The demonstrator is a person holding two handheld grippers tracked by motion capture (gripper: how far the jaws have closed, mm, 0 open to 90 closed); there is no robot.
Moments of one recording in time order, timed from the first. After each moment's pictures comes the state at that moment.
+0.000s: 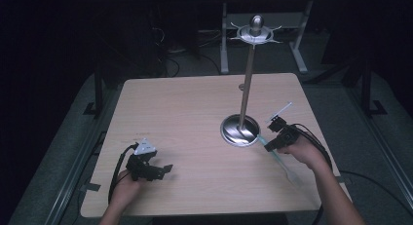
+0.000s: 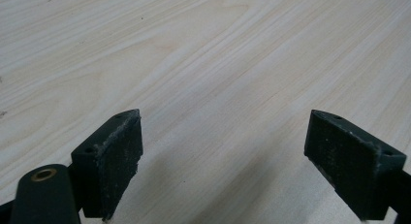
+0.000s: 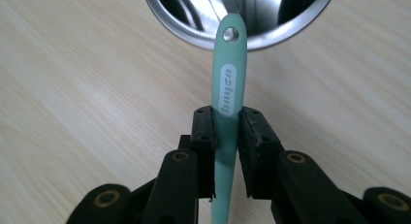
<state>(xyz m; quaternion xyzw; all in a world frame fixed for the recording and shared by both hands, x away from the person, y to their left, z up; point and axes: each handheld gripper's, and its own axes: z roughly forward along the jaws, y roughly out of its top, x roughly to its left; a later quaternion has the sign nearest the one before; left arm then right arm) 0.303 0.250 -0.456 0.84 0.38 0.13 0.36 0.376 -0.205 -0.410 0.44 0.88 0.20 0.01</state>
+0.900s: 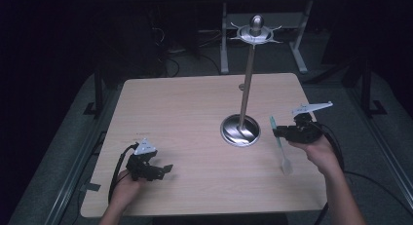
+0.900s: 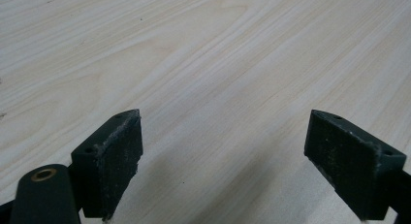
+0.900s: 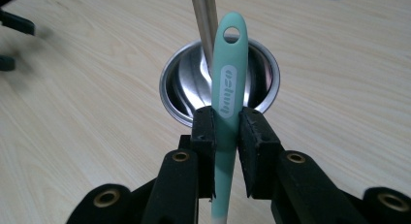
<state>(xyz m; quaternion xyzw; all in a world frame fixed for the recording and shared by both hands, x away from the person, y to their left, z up) 0.303 0.250 -0.456 0.84 0.37 0.14 0.36 0.348 -0.251 -0.376 0.43 0.81 0.40 0.09</state>
